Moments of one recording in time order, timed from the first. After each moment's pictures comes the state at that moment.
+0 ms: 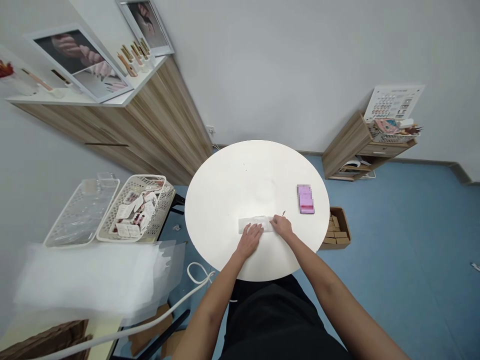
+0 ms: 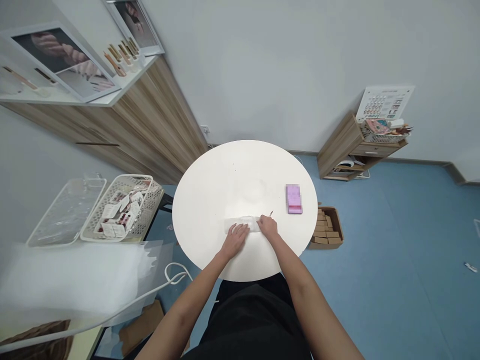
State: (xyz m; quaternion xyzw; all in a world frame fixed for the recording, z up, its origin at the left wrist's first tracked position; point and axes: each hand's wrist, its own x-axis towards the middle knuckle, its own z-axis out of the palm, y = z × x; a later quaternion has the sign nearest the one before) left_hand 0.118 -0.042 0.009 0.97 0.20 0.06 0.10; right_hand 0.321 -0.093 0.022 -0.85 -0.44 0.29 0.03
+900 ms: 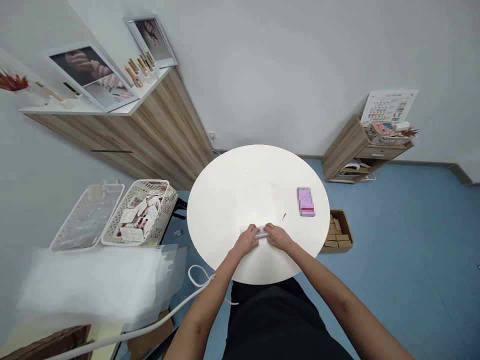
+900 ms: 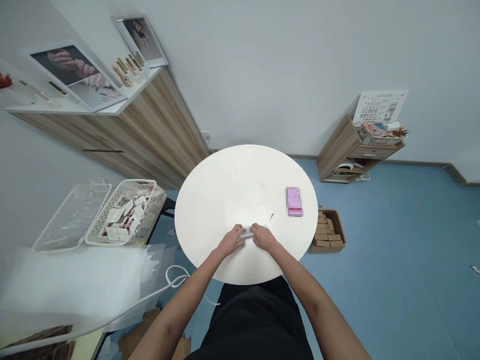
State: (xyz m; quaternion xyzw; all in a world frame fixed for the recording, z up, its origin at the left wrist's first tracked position) left_hand 0.113 -0.018 0.024 0.92 0.26 0.01 0.29; right_hand 0.296 -0.118 0.030 -0.68 -0.70 0.21 0.09
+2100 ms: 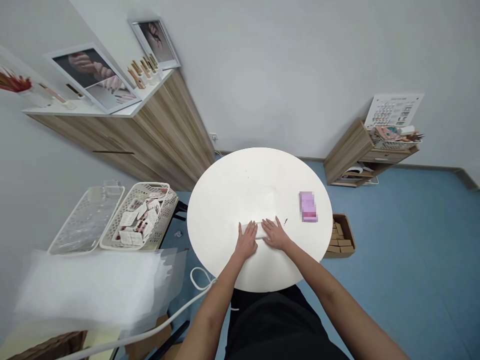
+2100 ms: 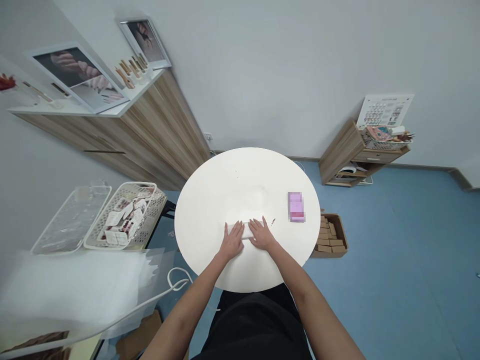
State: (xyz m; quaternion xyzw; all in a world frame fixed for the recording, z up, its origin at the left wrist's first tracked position) left_hand 0.119 -0.015 0.016 0.96 0.25 0.02 0.10; right_hand 0.303 -0.094 0.012 -0.65 -0.74 0.12 0.08
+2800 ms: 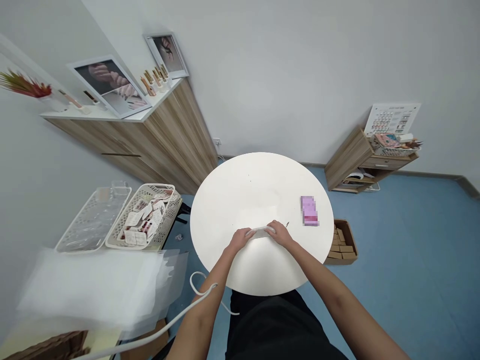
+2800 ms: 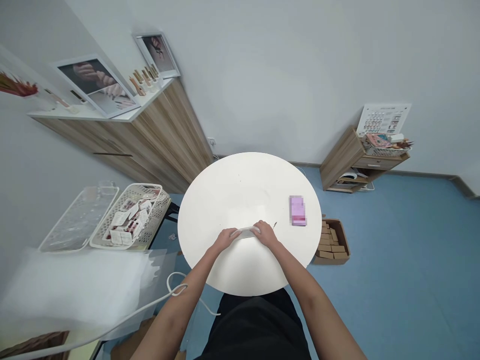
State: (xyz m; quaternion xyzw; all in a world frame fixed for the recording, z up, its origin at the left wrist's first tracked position) left_hand 0.108 0.030 0.043 0.82 0.38 0.00 0.43; right_hand 0.312 -0.080 0.032 -0.73 -0.58 0.27 0.23
